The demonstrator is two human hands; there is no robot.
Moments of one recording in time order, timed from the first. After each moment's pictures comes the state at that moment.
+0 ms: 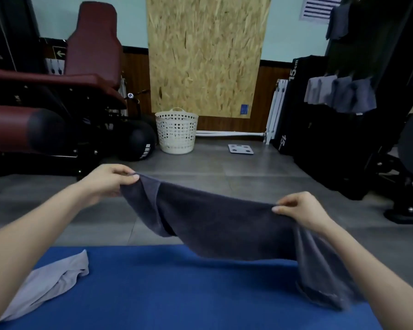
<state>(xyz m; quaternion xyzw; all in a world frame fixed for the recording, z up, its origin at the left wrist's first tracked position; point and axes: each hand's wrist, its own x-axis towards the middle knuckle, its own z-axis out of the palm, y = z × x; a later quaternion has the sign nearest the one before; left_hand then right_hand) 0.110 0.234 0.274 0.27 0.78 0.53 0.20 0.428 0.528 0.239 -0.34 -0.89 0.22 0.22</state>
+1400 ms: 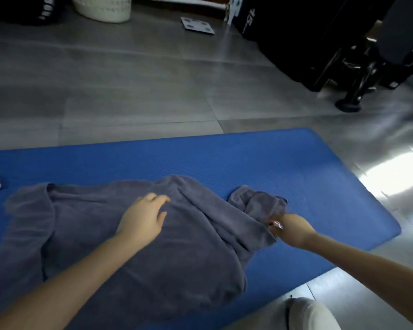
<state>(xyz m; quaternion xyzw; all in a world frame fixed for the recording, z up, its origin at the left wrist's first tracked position) 0.208 0.264 -0.080 0.54 0.80 0.21 0.14 0.501 0.454 -0.059 -0.47 -0.85 0.10 -0.21</state>
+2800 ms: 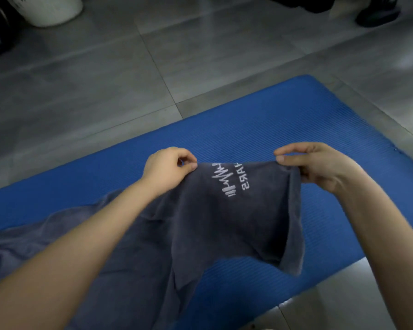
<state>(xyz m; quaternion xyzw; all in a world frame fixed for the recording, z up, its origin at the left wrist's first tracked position) 0.342 0.534 -0.037 0.56 0.79 0.16 0.19 0.610 0.652 -0.021 -0.49 -0.54 0.67 0.15</state>
